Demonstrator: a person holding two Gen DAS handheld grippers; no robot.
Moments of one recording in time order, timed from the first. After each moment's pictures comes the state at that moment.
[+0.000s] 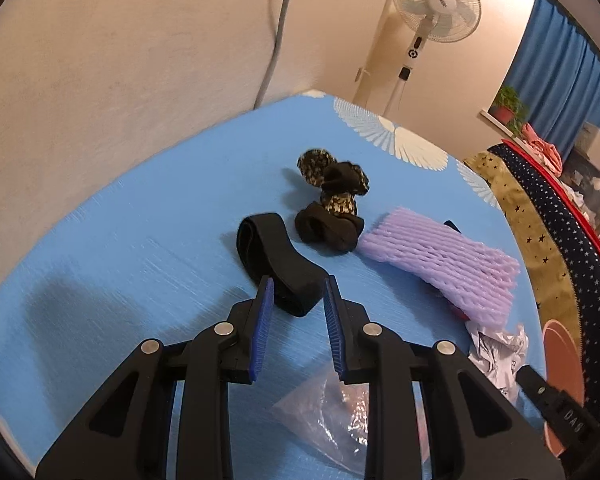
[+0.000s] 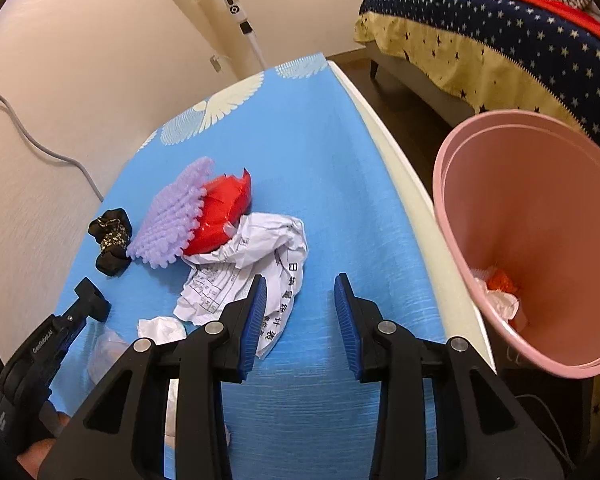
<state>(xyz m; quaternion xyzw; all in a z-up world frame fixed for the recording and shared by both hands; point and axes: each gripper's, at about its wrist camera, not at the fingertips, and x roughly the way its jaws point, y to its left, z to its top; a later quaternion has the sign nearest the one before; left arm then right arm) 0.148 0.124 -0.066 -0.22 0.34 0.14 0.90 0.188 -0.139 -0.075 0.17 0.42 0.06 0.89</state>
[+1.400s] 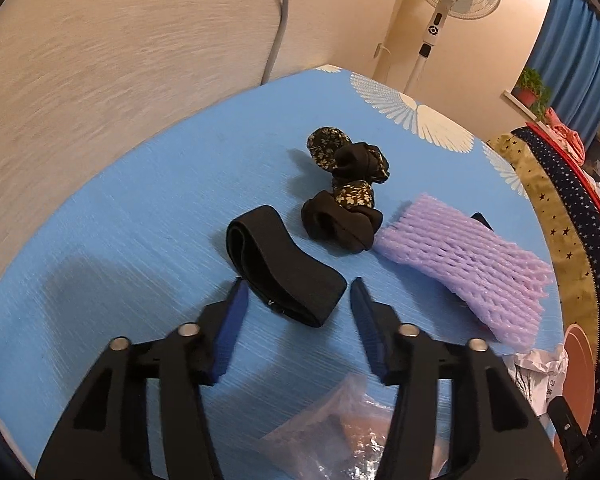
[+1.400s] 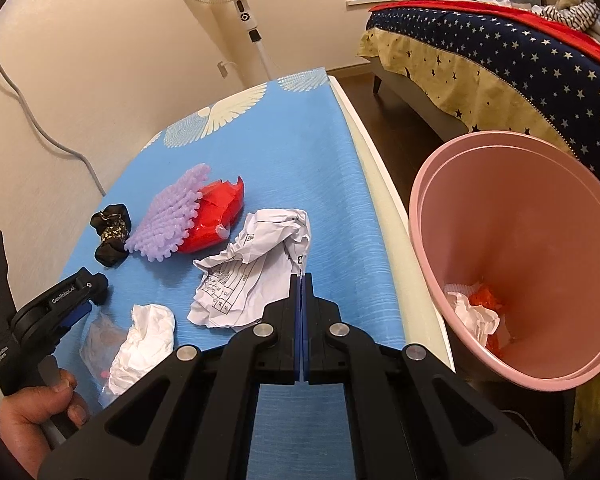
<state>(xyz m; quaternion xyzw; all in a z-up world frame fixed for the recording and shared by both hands) 0.180 0.124 -0.074 -0.20 0.38 0.17 0.88 0.174 -0.151 -0.065 0.14 0.40 0.07 0.90</state>
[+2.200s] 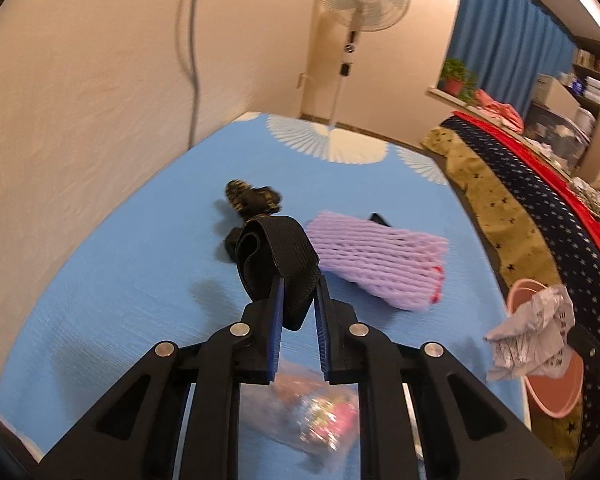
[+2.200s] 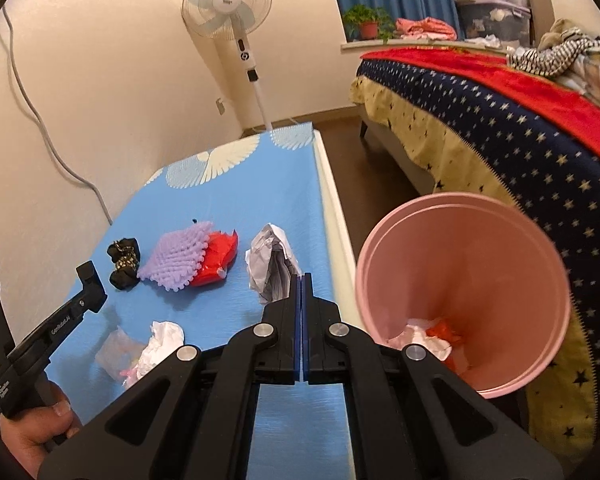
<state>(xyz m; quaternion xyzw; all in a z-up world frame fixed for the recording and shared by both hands) 0.141 0.071 -0.019 -0.12 0.32 0.07 0.94 0.132 -0.184 -0.003 0.12 0.33 0.04 0.94</state>
